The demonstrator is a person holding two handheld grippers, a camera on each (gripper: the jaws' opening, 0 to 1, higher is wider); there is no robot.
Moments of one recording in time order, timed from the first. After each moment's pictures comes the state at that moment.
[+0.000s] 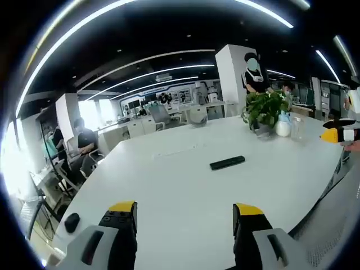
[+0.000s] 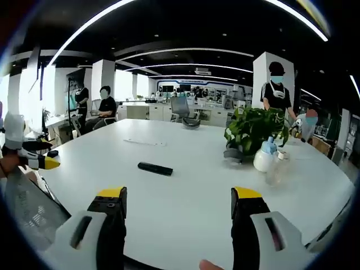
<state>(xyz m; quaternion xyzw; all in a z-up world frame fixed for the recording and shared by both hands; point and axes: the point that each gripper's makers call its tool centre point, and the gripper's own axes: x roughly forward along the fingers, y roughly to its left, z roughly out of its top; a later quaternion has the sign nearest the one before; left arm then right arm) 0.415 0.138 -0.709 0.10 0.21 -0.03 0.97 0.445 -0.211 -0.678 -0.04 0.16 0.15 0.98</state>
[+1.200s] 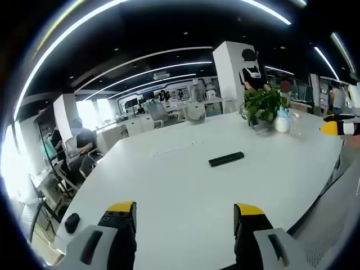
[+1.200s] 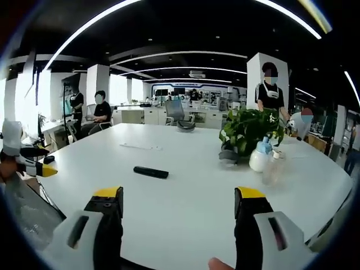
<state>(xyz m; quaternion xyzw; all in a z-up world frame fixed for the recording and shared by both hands) 0.415 0.137 -0.714 0.11 0.22 -0.04 0.97 0.447 -0.216 -0.676 -0.04 0.15 0.13 0.98</state>
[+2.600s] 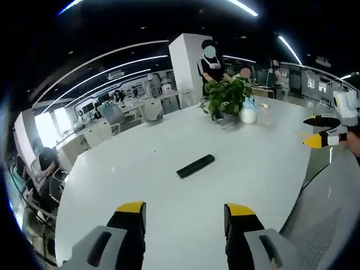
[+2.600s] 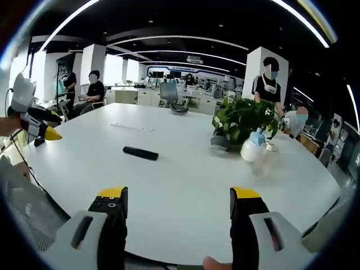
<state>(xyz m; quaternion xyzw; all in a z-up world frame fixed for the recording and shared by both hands) 0.494 0.086 -0.698 0.16 0.26 -0.22 0.93 0.448 -0.231 -0.702 -0.09 0.22 0.09 0.97</state>
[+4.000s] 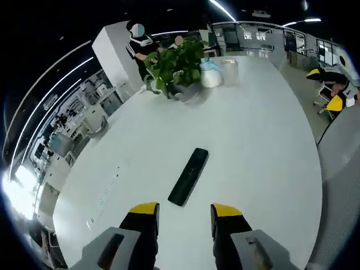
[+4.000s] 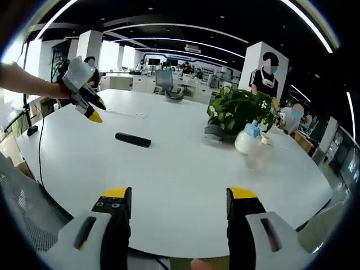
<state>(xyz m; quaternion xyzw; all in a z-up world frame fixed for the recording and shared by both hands) 0.641 0.026 -0.762 0.33 0.31 -0.40 0.80 0.448 -0.241 -0.717 -0.11 0.26 0.07 0.96</state>
